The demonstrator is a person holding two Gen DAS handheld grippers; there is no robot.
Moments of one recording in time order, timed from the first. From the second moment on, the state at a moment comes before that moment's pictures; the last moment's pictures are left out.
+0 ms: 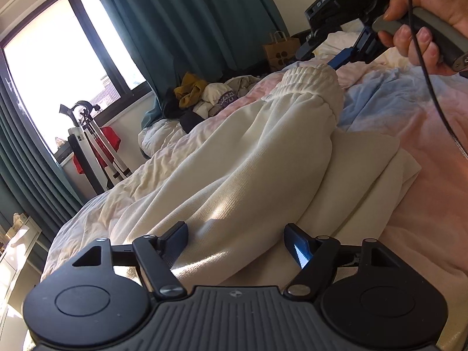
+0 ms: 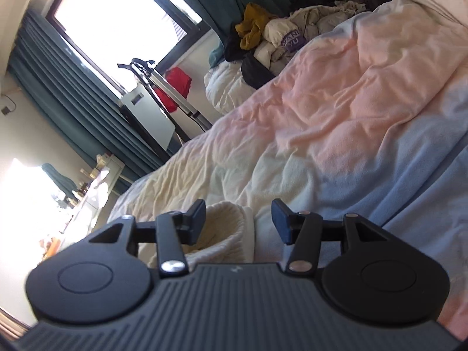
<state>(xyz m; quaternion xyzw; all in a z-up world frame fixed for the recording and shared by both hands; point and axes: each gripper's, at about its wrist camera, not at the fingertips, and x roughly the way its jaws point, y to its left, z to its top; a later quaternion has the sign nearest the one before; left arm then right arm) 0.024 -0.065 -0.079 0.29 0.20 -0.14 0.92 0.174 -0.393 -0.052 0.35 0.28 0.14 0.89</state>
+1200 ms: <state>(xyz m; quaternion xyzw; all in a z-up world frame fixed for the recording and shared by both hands) -0.005 -0.053 -0.057 0.18 0.20 -0.14 0.95 0.121 -0.310 -0.063 0.31 0.30 0.14 0.89</state>
